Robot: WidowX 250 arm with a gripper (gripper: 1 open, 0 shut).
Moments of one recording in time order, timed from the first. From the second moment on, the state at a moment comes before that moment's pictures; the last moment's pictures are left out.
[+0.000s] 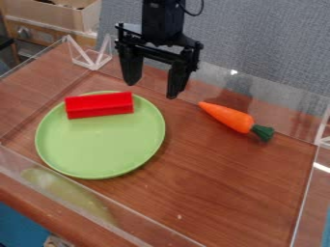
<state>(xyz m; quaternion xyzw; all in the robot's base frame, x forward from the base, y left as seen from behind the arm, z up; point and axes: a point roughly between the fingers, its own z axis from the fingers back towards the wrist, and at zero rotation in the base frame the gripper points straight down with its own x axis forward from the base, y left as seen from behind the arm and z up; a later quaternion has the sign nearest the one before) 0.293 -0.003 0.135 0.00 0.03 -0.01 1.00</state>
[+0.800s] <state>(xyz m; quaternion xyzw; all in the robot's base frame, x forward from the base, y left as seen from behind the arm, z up) 0.288 0.011 0.089 0.01 0.09 -0.13 0.99</state>
